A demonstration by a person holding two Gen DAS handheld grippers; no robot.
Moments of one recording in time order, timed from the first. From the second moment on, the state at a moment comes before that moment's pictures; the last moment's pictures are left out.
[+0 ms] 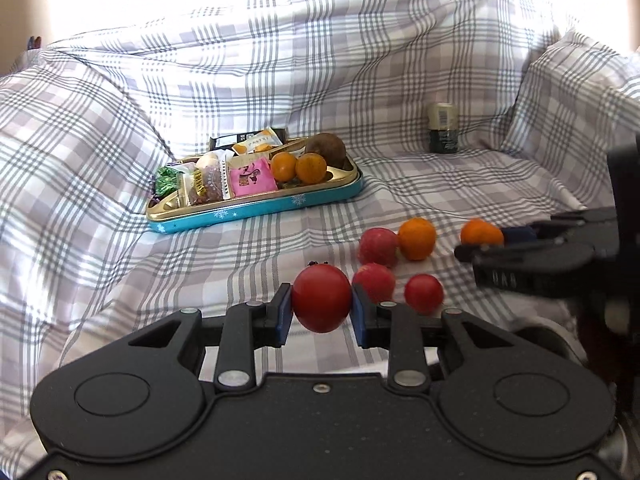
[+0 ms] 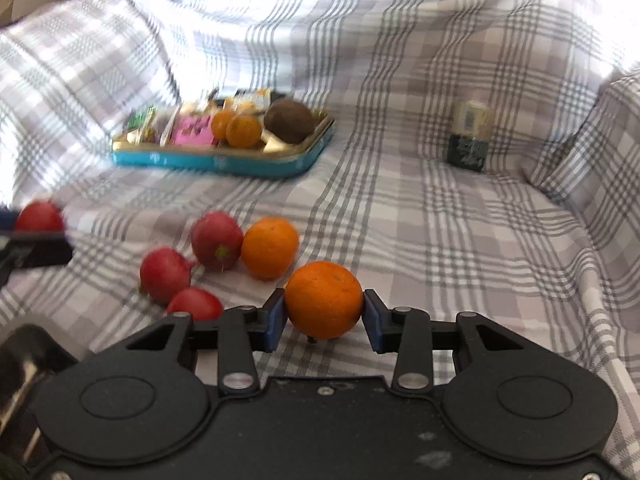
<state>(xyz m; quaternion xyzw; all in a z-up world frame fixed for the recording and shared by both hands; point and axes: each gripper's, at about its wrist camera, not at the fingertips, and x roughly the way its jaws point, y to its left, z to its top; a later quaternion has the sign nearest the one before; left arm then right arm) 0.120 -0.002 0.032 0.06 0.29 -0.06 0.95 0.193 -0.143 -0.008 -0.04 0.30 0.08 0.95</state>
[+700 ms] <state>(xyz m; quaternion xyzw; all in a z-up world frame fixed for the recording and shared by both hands) 0.036 0.032 0.018 -0.02 0.26 -0.06 0.96 0.051 -0.159 0.021 0.04 0.20 0.02 0.98</state>
